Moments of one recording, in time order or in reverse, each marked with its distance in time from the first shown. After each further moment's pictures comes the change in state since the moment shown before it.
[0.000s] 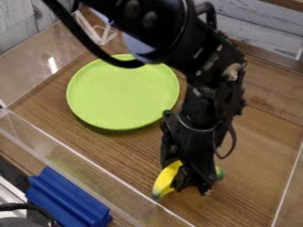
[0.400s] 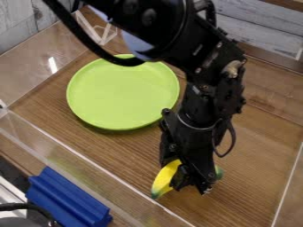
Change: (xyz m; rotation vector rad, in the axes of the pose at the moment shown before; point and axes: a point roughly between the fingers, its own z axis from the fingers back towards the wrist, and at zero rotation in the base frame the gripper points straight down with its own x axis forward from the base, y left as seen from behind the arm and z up) arm -0.003 0.002 0.003 0.001 0.007 0.014
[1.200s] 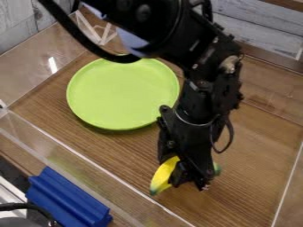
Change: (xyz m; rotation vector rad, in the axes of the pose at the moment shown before) arm -0.002 0.004 0.000 0.000 0.008 0.017
